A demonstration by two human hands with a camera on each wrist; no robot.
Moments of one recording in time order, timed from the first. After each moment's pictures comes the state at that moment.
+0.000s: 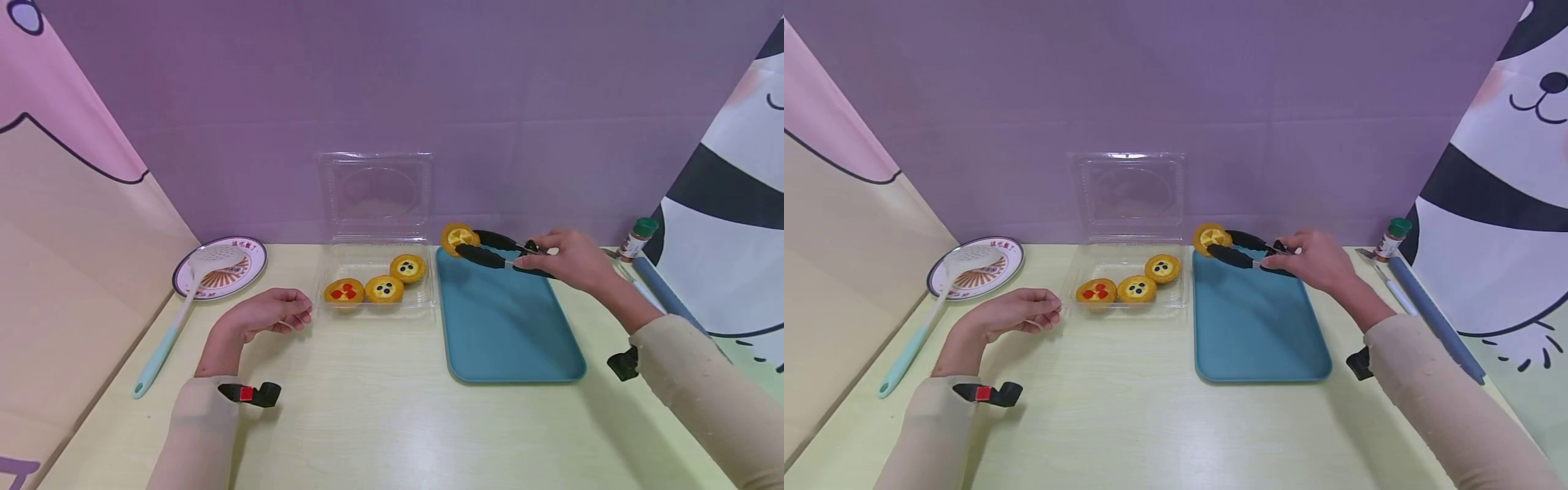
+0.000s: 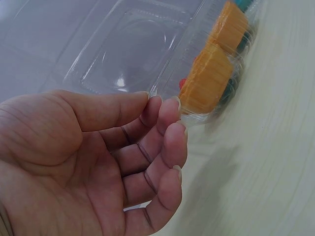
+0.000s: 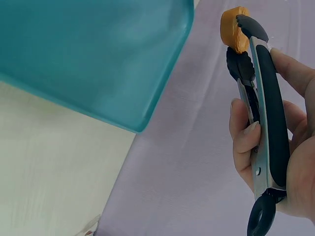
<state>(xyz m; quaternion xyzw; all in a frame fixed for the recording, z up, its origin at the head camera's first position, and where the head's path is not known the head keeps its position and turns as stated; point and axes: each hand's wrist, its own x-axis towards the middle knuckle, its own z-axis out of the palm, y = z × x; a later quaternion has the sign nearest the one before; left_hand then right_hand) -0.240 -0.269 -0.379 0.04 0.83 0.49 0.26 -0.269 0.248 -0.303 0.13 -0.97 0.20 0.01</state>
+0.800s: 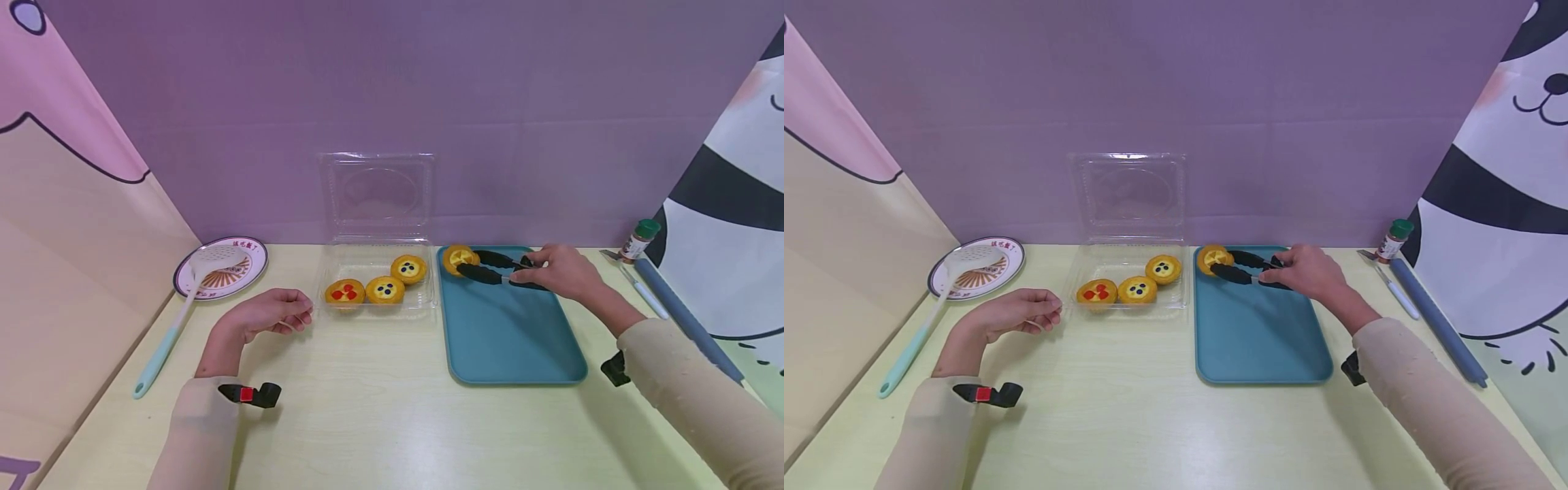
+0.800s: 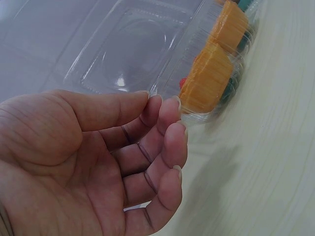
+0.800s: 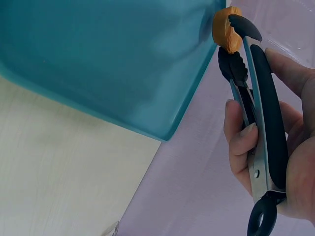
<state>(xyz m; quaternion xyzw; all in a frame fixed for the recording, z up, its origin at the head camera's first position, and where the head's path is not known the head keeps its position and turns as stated) -0.240 -0.268 -0.379 0.03 0.83 0.49 0.26 -0.277 0.243 -0.328 0.10 -0.97 0.20 -0.03</state>
